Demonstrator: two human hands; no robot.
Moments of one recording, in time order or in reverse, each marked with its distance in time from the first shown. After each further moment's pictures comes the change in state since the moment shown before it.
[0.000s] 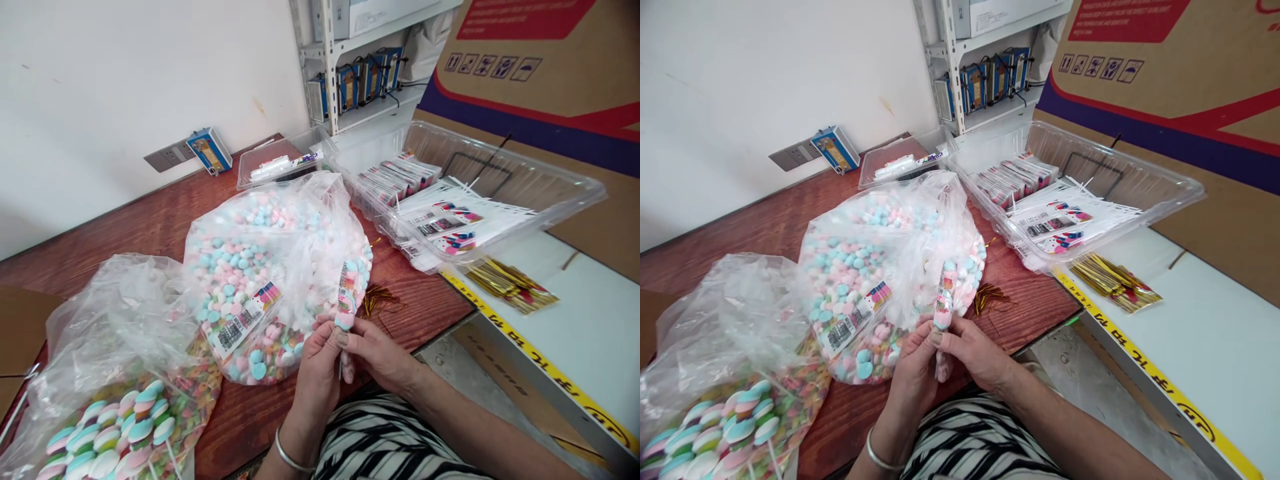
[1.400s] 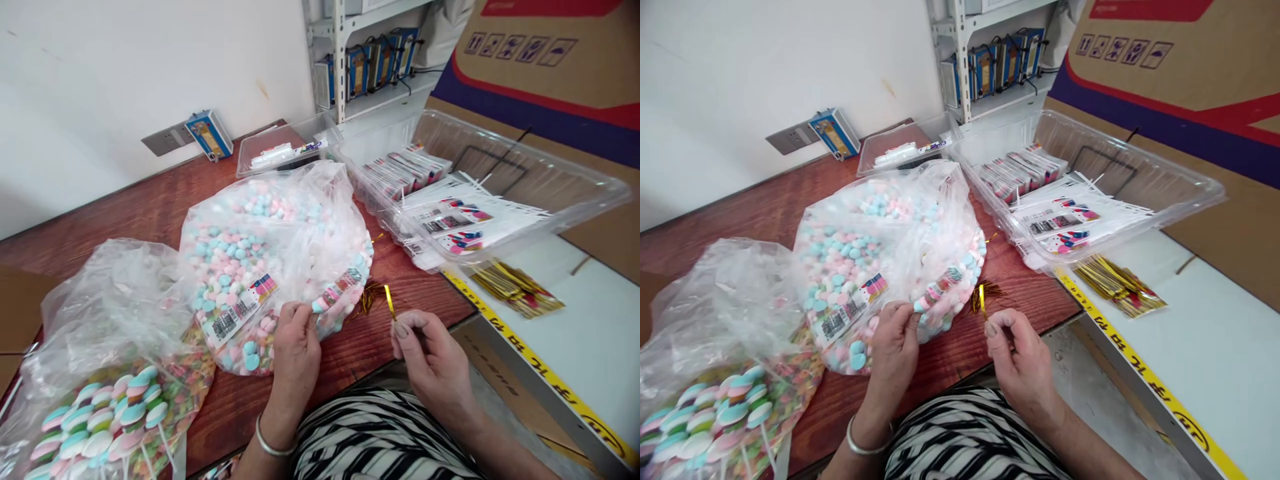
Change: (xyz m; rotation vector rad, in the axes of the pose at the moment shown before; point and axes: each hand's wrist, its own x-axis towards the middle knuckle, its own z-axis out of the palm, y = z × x) left_hand 0.006 0.024 -0.024 1.192 0.336 0.530; right_hand -0.054 -0.011 -0.036 -0.968 0.601 -0.495
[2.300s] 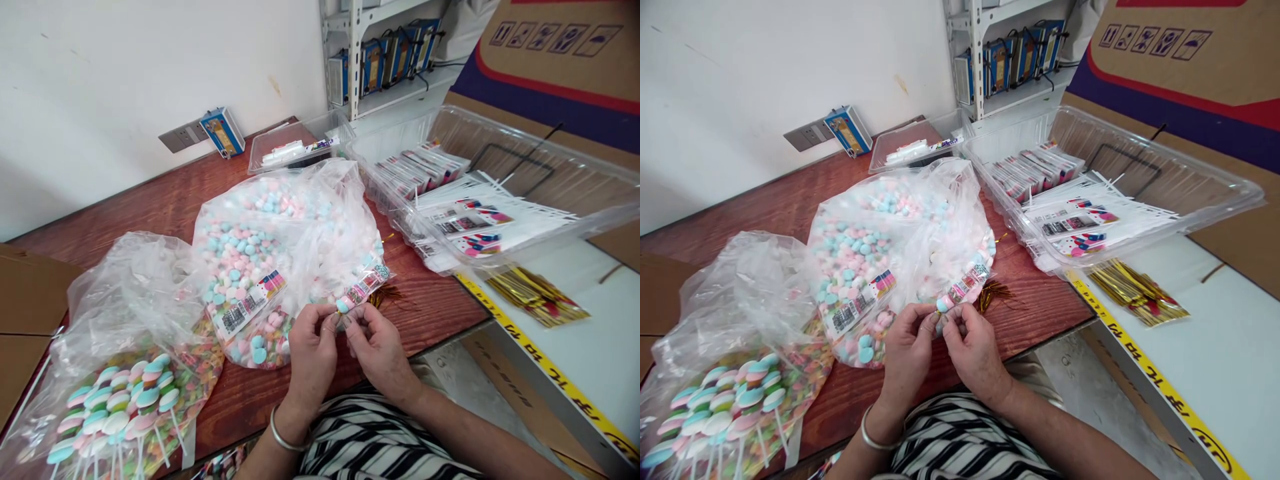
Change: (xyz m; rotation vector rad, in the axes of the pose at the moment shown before) left_hand -0.007 0.011 0.012 -0.375 0.009 -0.208; right_hand 0.019 -0.018 0.063 0.267 -0.193 0.136
